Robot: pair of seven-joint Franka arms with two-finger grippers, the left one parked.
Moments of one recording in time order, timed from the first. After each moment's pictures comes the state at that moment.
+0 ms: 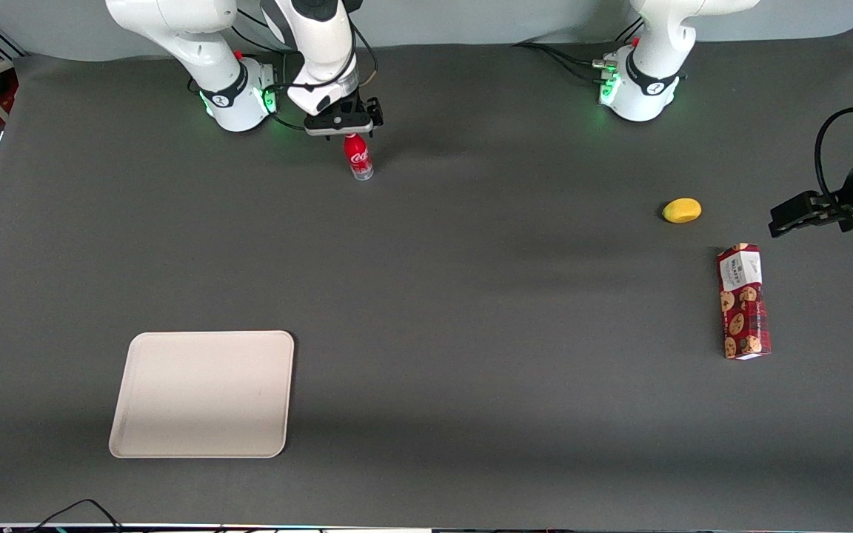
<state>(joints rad) -0.04 -0.44 1.04 -2.58 0.45 2.23 0.59</state>
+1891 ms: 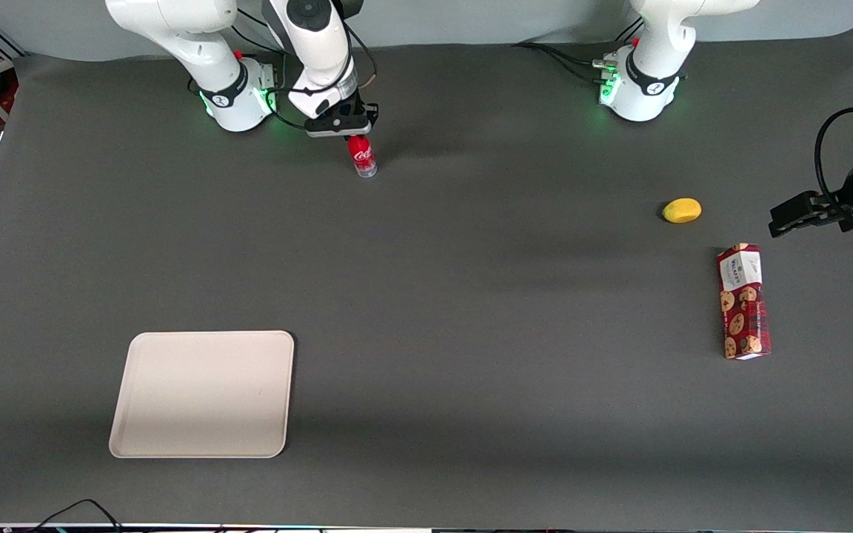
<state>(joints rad) -0.03 -0.44 1.05 -2.61 0.57 2.24 0.54</state>
